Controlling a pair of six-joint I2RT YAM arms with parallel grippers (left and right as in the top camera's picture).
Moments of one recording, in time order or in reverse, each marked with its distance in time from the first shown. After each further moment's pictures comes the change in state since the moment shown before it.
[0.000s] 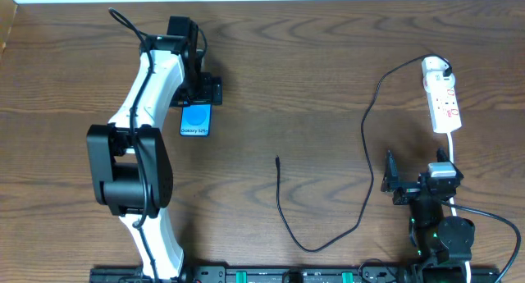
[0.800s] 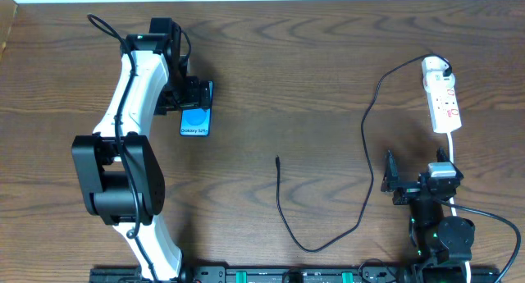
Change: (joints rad) left arm 0.063 -0.060 0.000 -0.120 0.041 -0.004; right arm 0.000 0.000 0.000 0.000 0.000 0.000
